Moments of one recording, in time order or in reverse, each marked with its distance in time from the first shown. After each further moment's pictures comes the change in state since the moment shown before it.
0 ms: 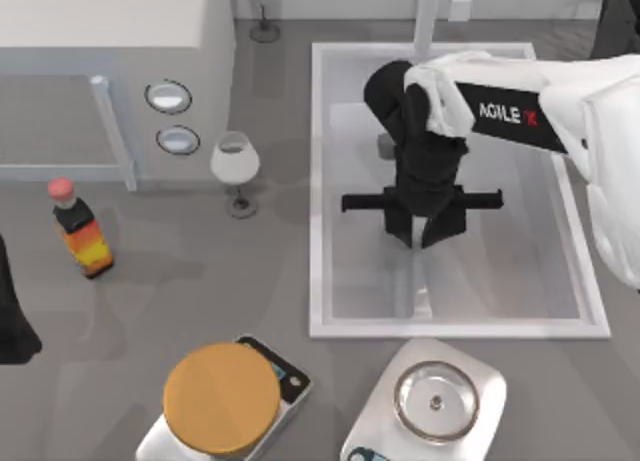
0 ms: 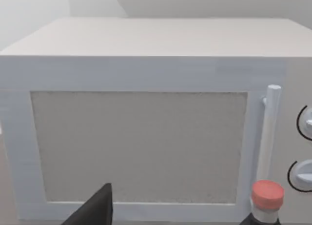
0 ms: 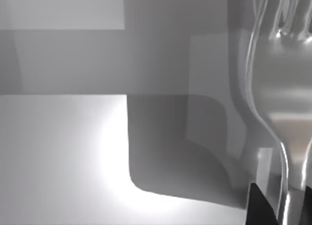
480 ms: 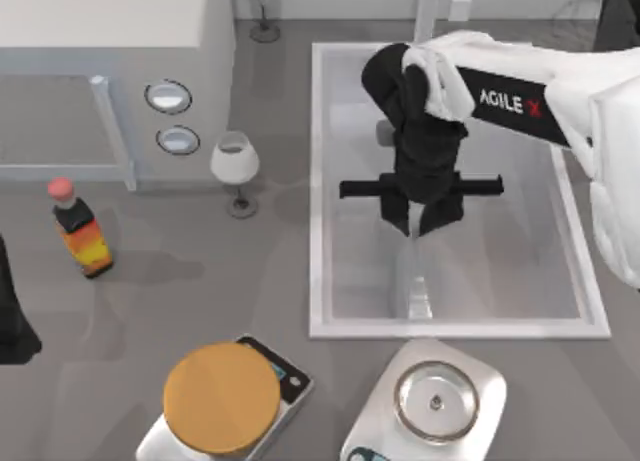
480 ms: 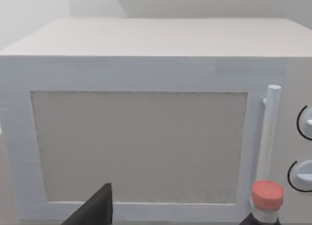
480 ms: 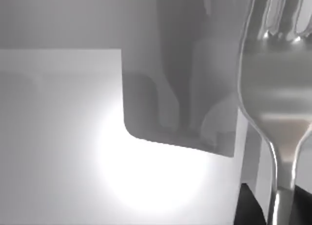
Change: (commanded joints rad) left arm 0.000 0.000 0.000 0.000 0.000 0.000; right arm -0.003 -0.055 0.077 -0.088 0.018 -0.012
